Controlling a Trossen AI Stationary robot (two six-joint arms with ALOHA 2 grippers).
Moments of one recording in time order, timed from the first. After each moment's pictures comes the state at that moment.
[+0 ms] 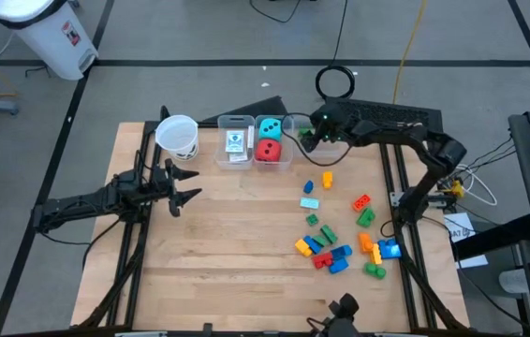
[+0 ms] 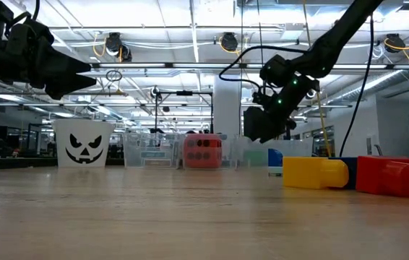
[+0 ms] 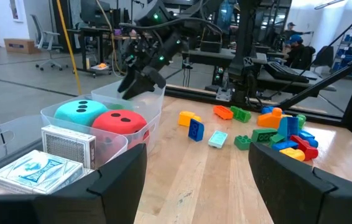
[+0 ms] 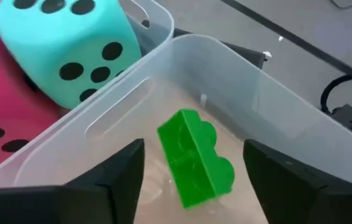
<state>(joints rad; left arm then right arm) 0.20 0.04 0.02 0.00 -0.03 -0.10 -0.74 1.68 0.94 0.02 0.02 0.06</state>
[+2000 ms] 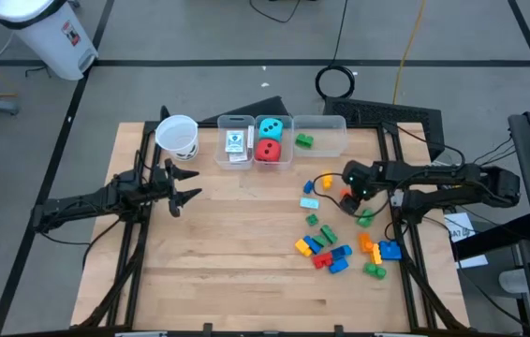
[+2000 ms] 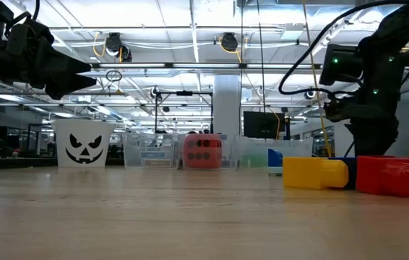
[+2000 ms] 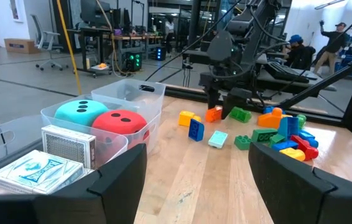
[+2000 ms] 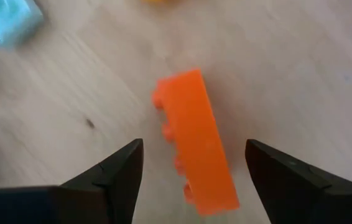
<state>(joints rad) 0.20 0.04 0.02 0.00 -0.03 -0.10 -0.37 1.09 0.47 -0.66 -0.03 0.44</state>
